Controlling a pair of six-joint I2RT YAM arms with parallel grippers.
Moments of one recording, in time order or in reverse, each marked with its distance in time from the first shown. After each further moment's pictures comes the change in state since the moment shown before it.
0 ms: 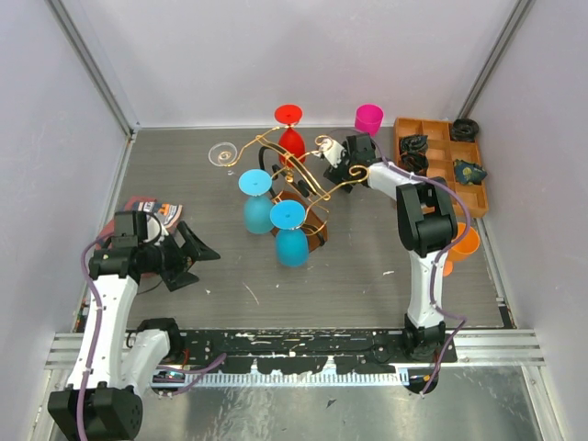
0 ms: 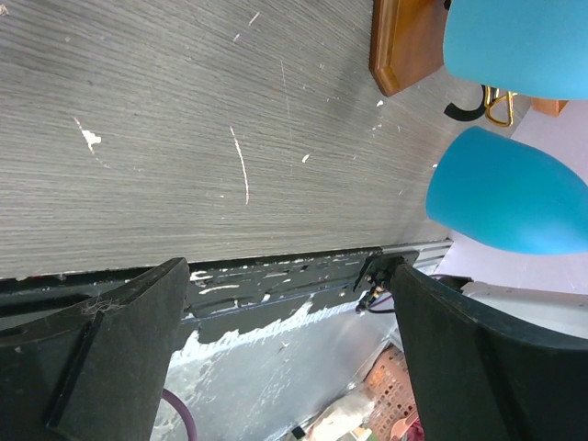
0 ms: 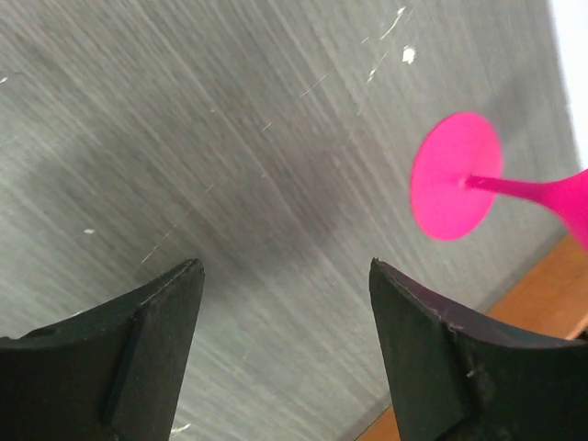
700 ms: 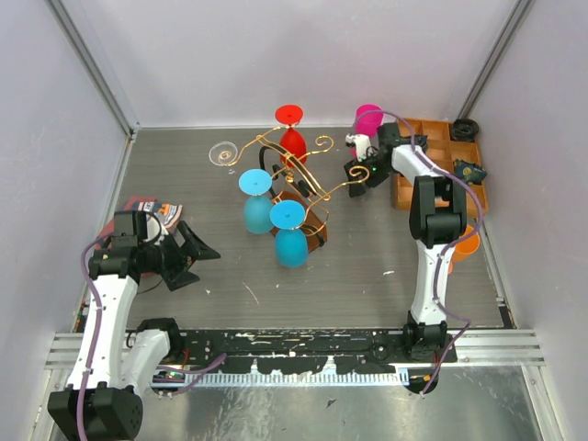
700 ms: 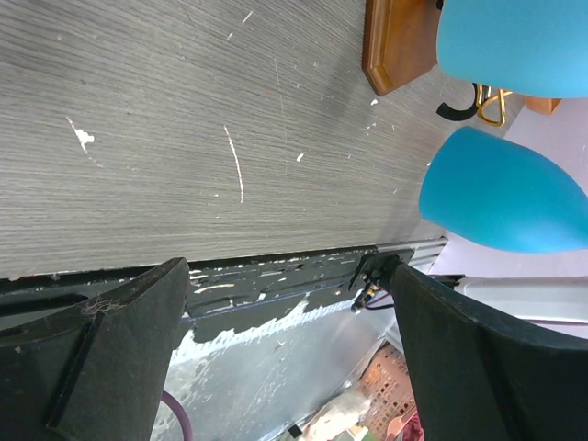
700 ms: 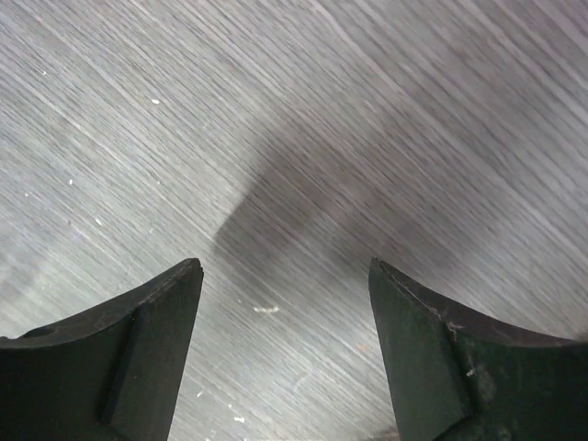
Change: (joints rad) left arm 0.000 -0.001 0.000 0.000 0.010 -0.008; right arm -0.169 0.082 0.265 -0.568 -0.356 0.307
